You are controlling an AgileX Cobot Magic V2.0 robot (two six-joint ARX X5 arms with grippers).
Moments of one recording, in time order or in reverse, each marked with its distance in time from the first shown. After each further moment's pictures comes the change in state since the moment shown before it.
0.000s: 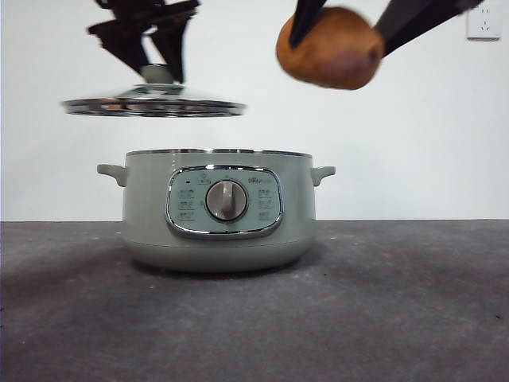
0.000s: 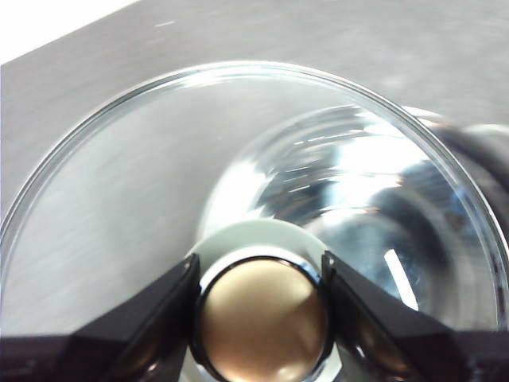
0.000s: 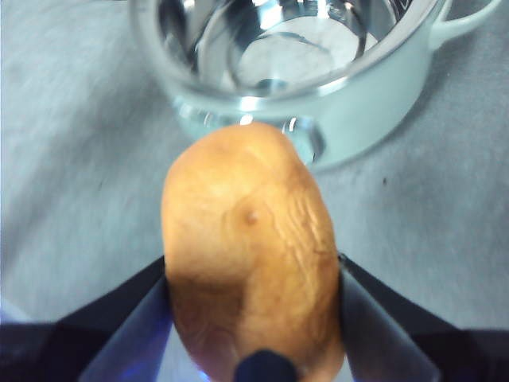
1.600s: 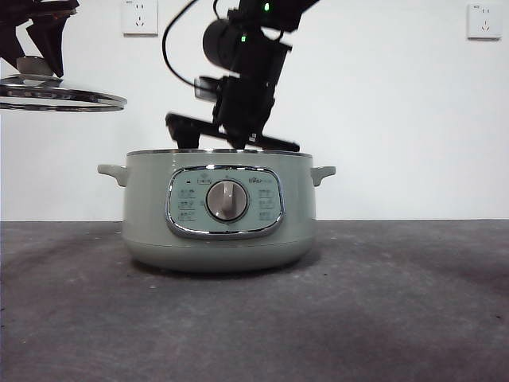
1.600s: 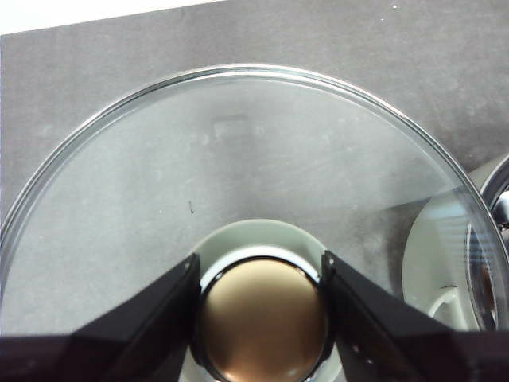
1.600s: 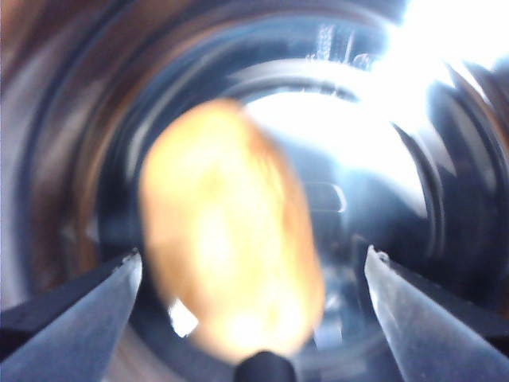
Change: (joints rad) left arm 0.368 -0.047 0.000 -0.054 0.079 0.023; right arm -0.129 1.049 1.003 -0.259 -0.090 -0.158
